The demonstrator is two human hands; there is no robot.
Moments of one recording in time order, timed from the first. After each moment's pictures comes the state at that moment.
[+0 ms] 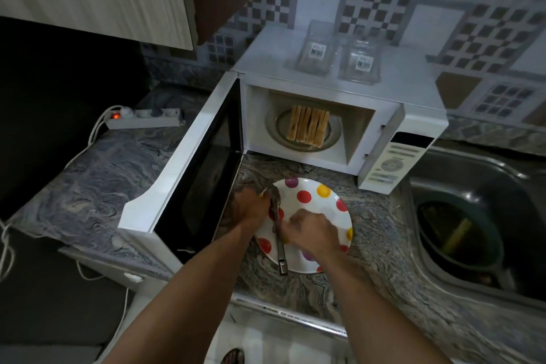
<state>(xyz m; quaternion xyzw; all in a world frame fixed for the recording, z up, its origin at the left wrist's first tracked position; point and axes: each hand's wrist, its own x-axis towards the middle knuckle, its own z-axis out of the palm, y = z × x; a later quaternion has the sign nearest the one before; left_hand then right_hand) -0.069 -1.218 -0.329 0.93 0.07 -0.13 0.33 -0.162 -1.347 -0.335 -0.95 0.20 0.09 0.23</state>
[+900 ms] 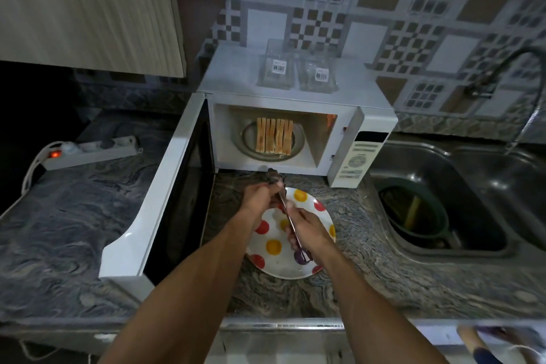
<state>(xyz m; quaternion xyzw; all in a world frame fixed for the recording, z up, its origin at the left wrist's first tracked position) -0.047 -1.255 -0.300 0.64 0.03 -0.32 0.70 -0.169 -1.333 -0.307 -0.71 0.34 0.00 0.62</state>
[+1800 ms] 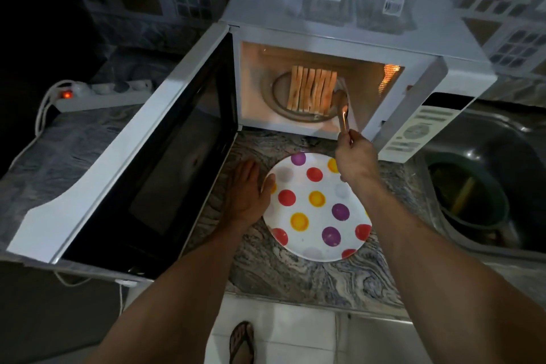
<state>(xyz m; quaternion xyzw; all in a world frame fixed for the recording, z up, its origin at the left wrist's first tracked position) -0.026 -1.182 -0.417 0.94 -0.20 -0.03 0.27 -0.081 -1.390 -0.299 -0.83 0.38 -0.13 0.38</state>
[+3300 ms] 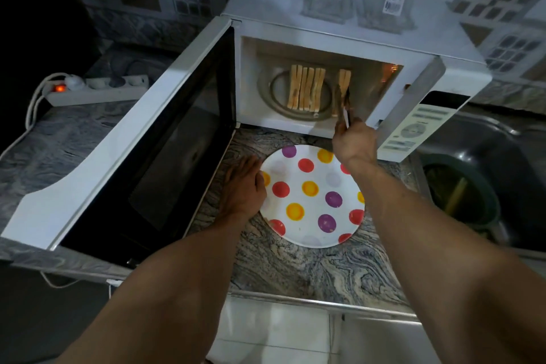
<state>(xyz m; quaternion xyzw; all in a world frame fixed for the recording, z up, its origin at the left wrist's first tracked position) -0.018 -1.183 -0.420 0.94 -0.22 -0.01 0.26 -0.055 -1.401 -0.296 -0.88 0.40 -0.15 0.23</state>
